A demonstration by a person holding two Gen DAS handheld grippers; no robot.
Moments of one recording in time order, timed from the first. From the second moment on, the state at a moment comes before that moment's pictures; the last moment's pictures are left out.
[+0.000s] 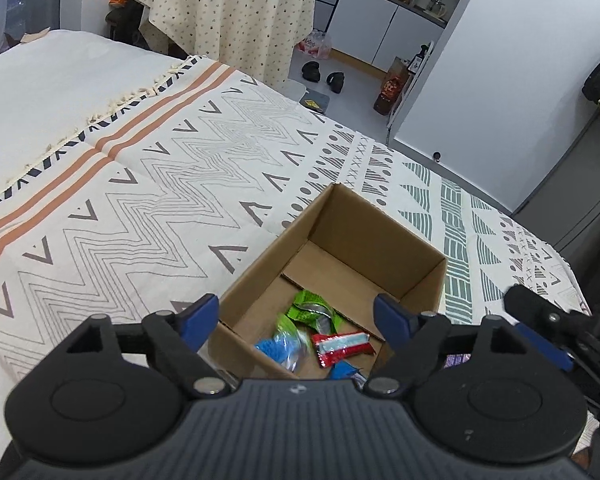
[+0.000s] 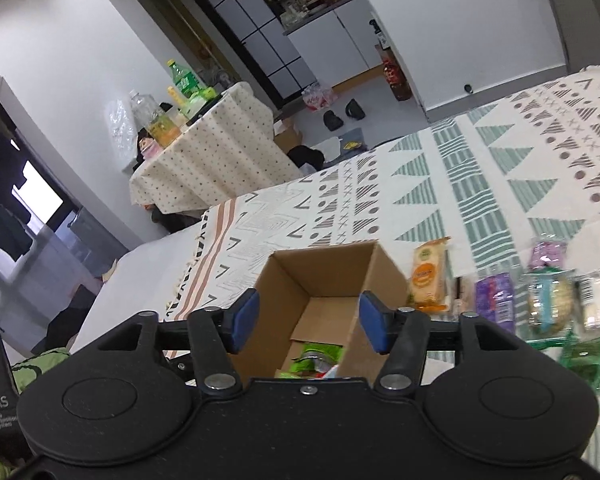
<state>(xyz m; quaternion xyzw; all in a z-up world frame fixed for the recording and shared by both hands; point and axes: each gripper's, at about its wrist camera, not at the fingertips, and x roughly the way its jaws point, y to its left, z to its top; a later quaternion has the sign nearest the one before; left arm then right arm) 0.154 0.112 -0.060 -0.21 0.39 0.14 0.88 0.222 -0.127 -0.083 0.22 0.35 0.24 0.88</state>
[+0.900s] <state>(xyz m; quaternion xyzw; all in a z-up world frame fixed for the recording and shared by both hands) 0.138 0.006 -0.034 -0.16 0.37 0.06 0.91 0.165 -0.260 -0.074 0.20 0.32 0.14 0.92</state>
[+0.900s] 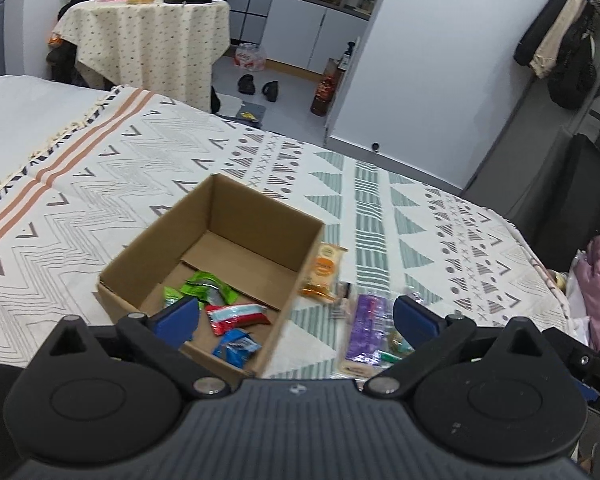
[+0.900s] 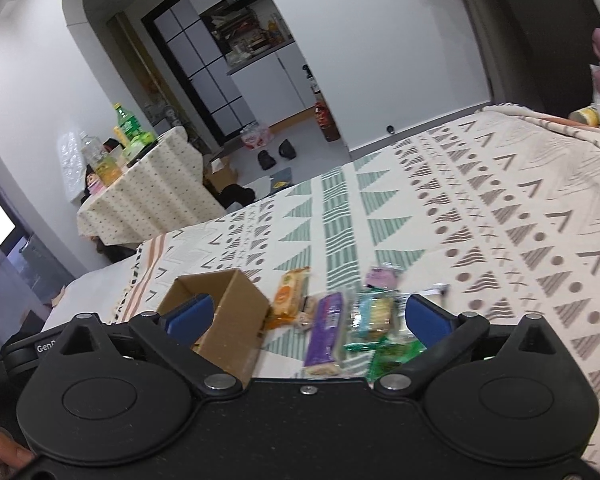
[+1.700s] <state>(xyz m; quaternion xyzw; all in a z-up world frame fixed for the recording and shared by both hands) 0.132 -0.069 -0.052 -0.12 0.41 0.03 0.91 0.142 -0.337 -0.114 0.23 0.35 0.10 0.90</state>
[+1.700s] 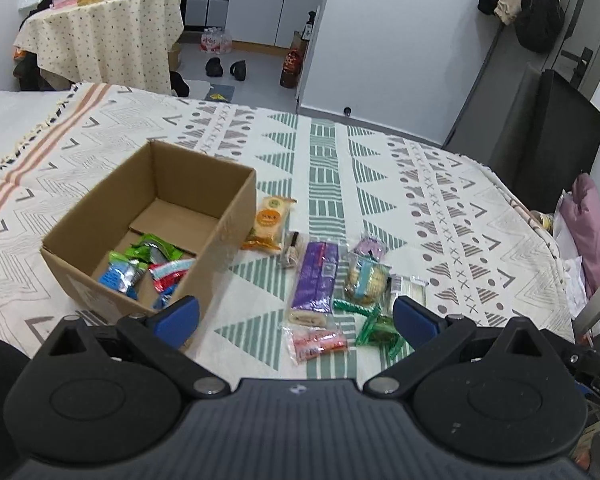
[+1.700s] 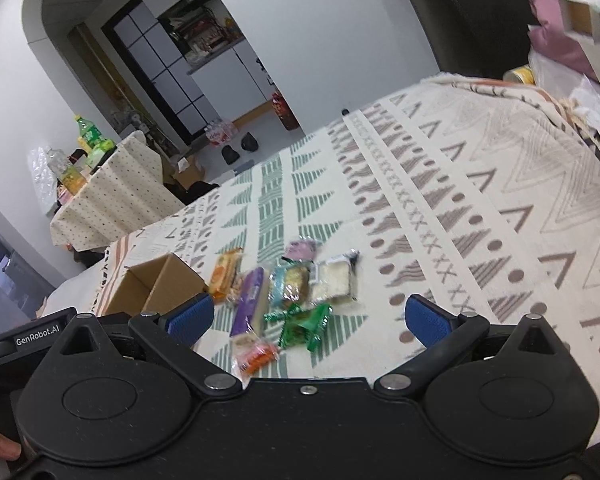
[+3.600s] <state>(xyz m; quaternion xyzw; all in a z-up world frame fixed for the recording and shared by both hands) 0.198 -0.072 -0.162 -0.15 0.50 0.05 0.85 0.253 -0.268 -0.221 0.25 0.49 0.09 0.83</state>
